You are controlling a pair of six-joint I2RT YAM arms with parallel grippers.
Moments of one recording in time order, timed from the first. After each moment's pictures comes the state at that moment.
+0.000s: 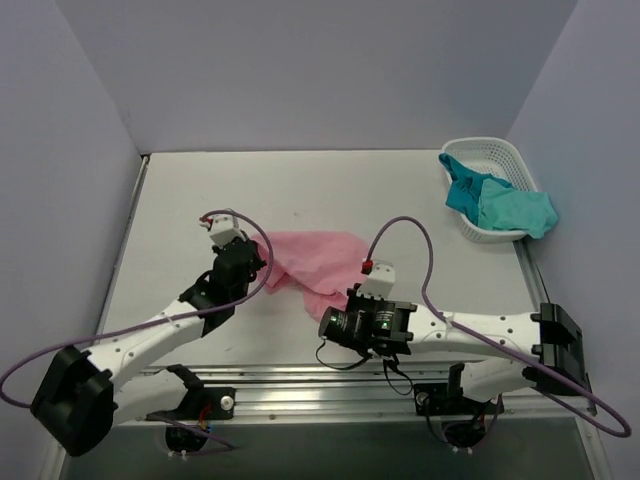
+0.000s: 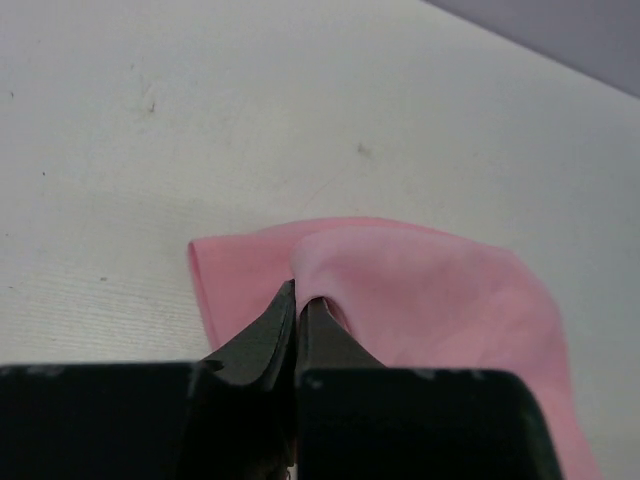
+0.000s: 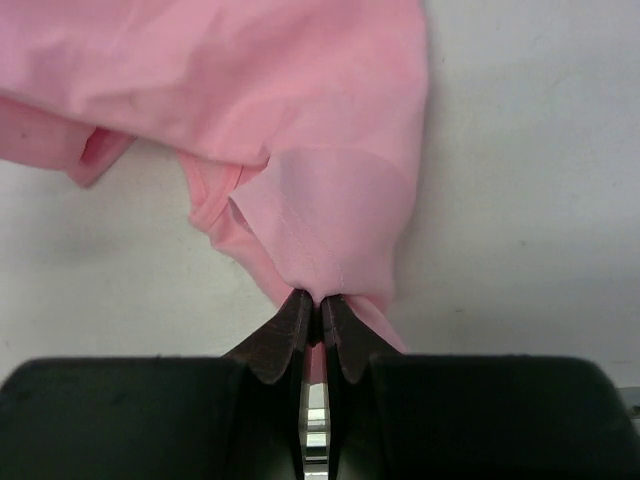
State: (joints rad) left arm -0.65 1.19 0.60 0.20 -0.62 -0.62; right arm 1.31 1.35 0.91 -0.81 0.83 1.39
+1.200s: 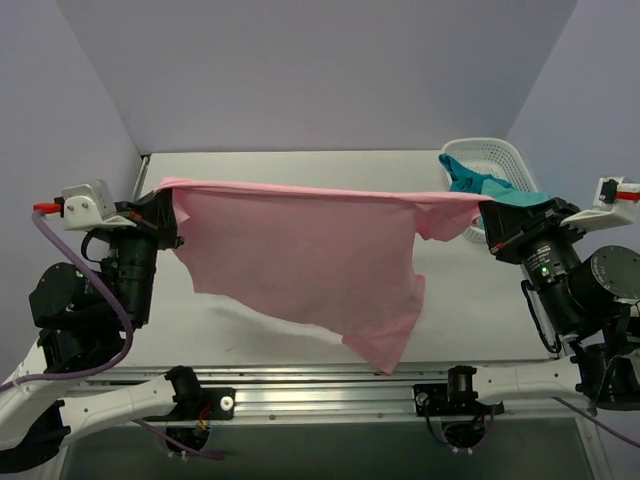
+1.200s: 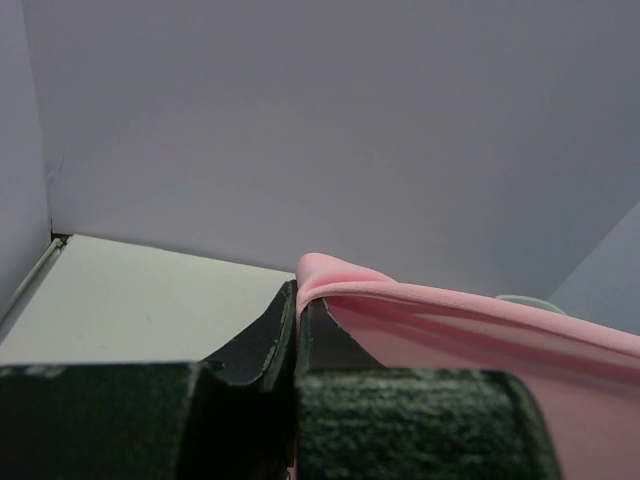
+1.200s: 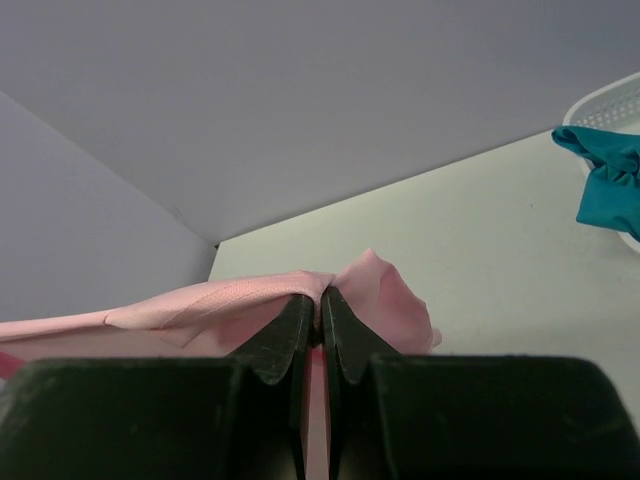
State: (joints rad) left arm -1.07 0.74 1.31 -0.15 -1.04 0.01; right arm 1.41 0.85 1.71 -0.89 1.27 0.60
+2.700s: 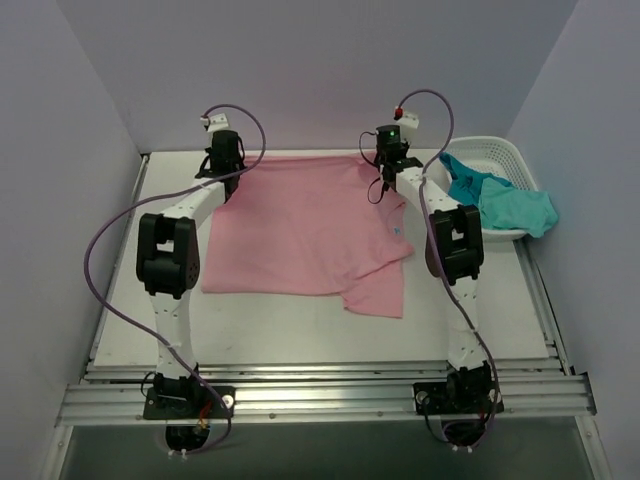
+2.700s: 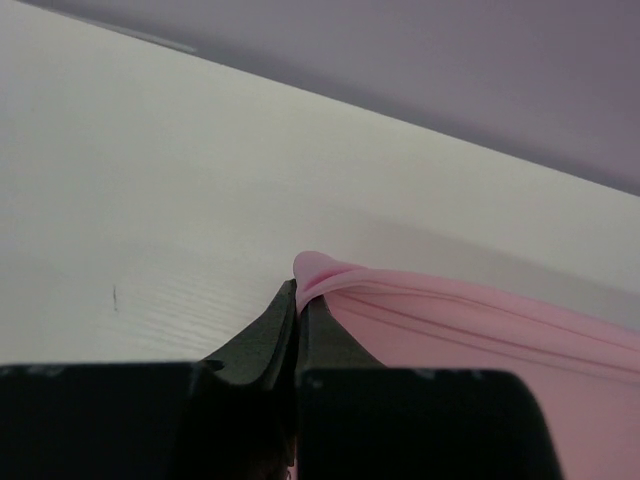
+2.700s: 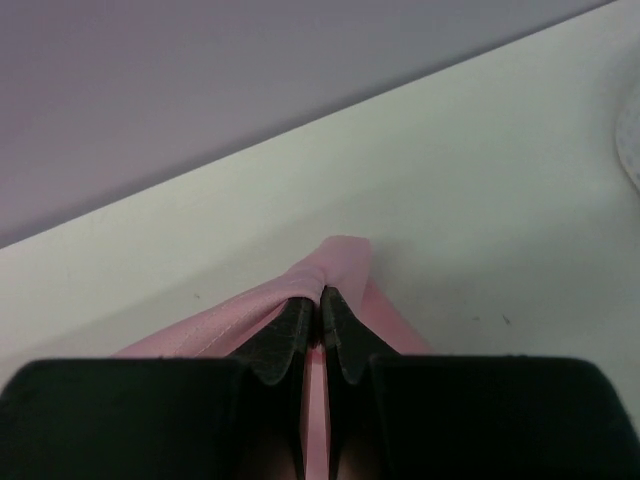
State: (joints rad) left arm -0.20 2.14 1.69 0.00 -0.39 -0.33; right arm 0.26 2.33 1.96 -0.12 0.46 0.42
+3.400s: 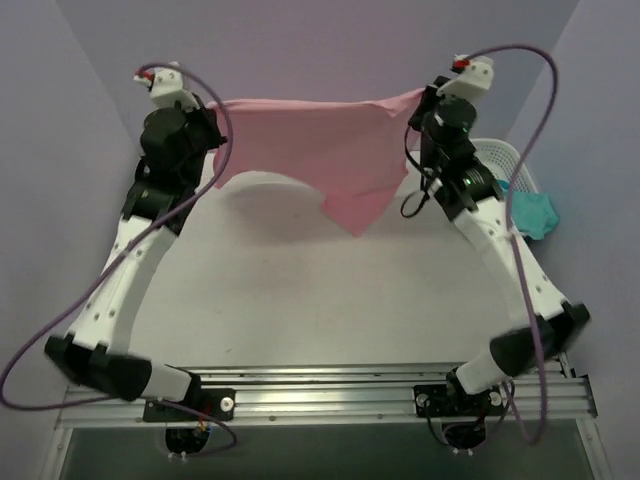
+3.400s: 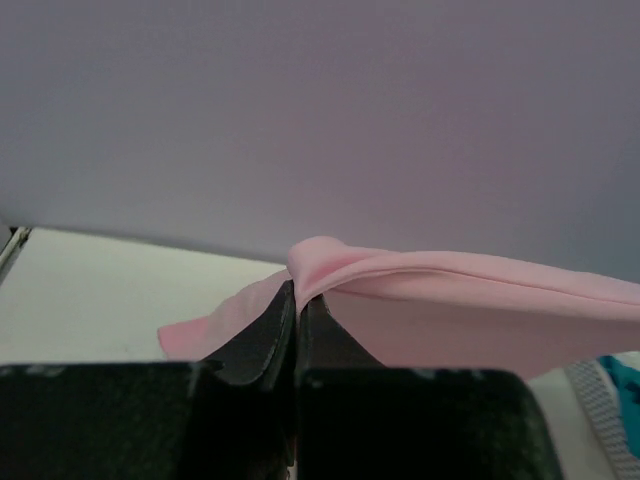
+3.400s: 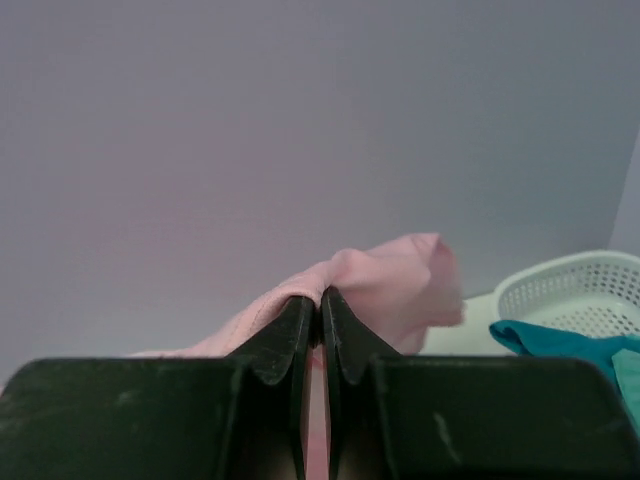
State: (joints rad) left arm -0.31 1.49 1.71 -0.22 -0.33 -0.30; right arm 0.37 1.59 1.74 -0.10 0.55 0.23
